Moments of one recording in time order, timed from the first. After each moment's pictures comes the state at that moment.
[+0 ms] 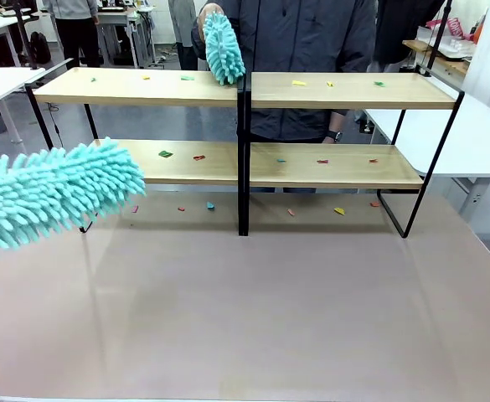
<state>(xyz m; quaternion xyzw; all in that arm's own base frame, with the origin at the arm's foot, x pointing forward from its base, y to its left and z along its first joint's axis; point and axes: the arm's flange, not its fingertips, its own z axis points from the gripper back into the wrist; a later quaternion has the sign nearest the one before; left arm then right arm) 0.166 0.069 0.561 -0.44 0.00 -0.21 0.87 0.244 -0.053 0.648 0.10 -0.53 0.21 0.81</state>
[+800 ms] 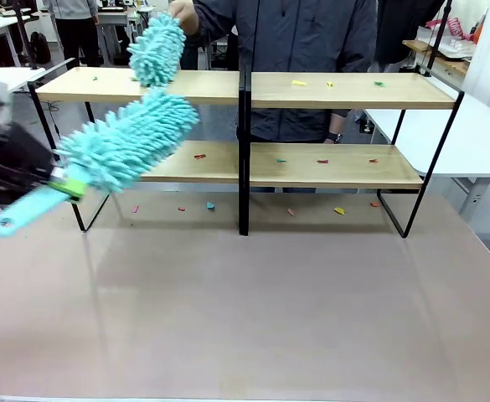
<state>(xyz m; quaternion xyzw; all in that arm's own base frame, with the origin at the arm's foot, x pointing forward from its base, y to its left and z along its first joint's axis) 0.283 -0.059 0.526 -0.46 -0.12 -0.06 0.88 0.244 -0.053 0.648 0.10 -0.53 0.21 0.81</state>
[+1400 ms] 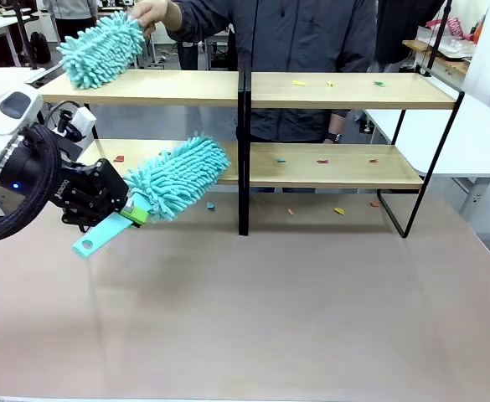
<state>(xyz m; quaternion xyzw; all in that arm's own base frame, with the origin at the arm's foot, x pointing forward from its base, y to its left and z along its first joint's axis) 0.308 -0.123 0.486 -0.42 -0.09 -0.07 0.90 0.244 -0.053 0.648 0.10 -0.53 0.21 0.81</state>
